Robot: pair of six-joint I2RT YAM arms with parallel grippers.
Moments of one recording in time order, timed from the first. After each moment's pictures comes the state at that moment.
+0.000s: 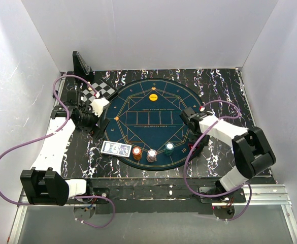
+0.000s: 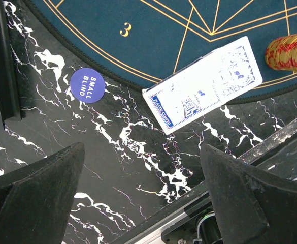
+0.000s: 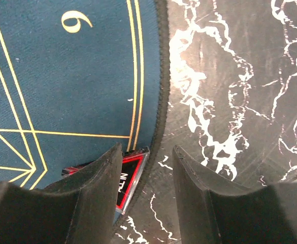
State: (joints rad) left arm -0.05 1.25 1.16 -1.03 0.31 0.58; right arm 0.55 1.58 0.94 -0.84 0.49 0.85
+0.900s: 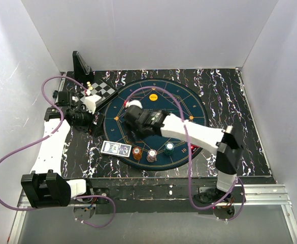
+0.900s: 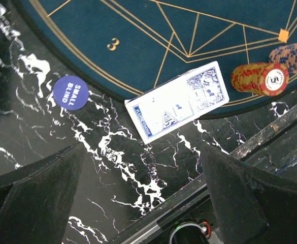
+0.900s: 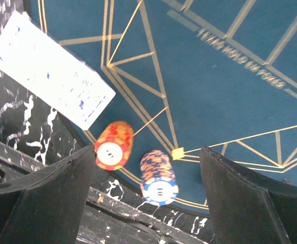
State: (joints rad) left arm 0.02 1.24 1.15 -1.03 0.48 0.52; right arm 1.08 1.77 1.64 -0.85 0.29 0.48
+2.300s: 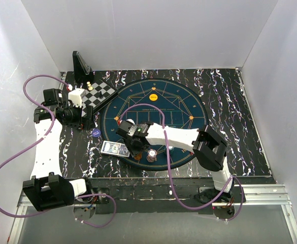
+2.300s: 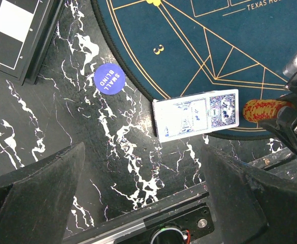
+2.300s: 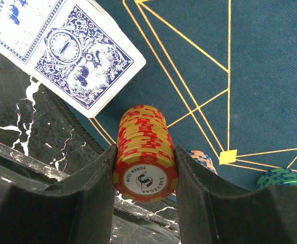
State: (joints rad) left arm 0.20 1.21 1.22 -1.03 0.44 0.35; right arm 1.17 1.99 1.58 -0.82 0.15 0.51
